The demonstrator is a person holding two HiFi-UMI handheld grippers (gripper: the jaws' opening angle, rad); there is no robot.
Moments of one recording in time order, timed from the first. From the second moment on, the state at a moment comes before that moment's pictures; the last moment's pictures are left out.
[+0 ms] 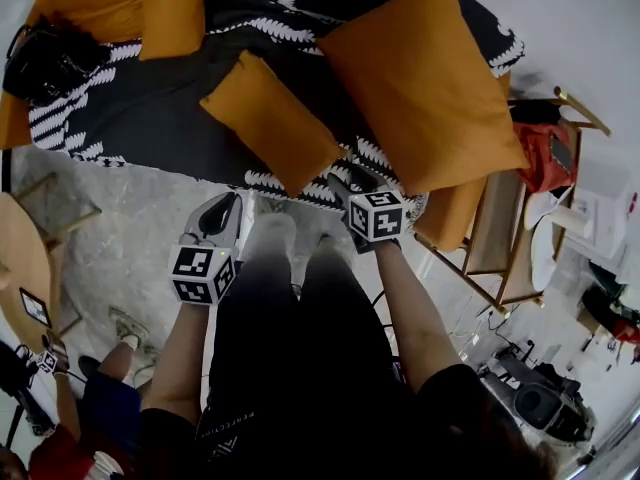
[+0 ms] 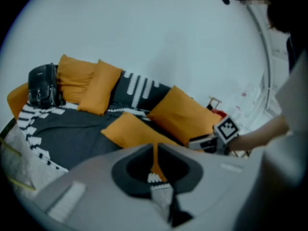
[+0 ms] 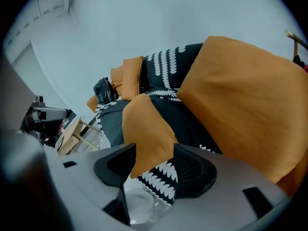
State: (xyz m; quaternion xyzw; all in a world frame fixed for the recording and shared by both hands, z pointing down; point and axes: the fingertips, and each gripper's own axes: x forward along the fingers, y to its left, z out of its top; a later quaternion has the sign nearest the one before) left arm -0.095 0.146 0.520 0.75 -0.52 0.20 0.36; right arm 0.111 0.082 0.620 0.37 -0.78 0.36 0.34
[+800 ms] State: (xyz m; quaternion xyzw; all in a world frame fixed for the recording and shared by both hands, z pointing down) left arm -0.065 0.106 0.581 0.70 -0.54 0.22 0.41; right arm 0.102 0.048 0.685 0.28 -0.80 0.38 0.36
